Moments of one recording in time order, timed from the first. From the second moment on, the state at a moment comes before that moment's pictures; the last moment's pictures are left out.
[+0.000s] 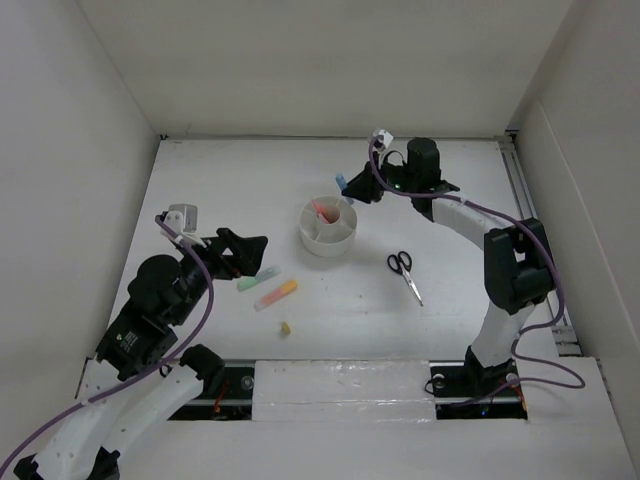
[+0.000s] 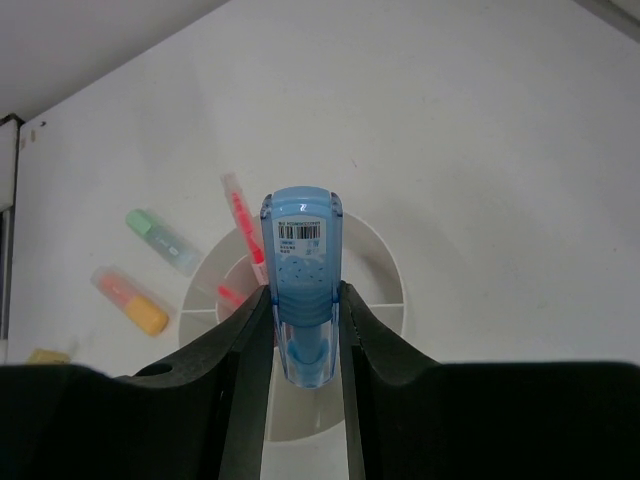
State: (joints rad) left arm -0.60 0.48 0.88 -0.53 -0.18 -0.52; right arm 0.34 1.82 1.28 0.25 -0.86 0.04
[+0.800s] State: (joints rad) left arm -0.60 0.48 0.87 -0.53 -0.17 -0.52; right arm 0.35 1.83 1.12 0.41 -0.89 0.10
